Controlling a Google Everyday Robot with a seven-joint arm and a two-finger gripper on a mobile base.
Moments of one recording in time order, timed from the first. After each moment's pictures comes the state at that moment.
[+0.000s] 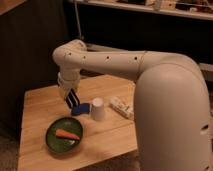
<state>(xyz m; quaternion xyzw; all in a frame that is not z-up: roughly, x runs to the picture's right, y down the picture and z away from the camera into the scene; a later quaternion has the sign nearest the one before) -0.191 0.018 0.719 -0.34 0.00 0.41 0.84</state>
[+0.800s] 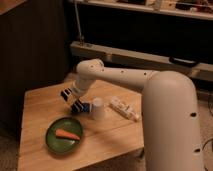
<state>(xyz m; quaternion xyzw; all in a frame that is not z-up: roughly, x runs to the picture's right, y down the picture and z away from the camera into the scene) -0.192 0.061 0.804 -0.39 -0.12 0.33 0.85</state>
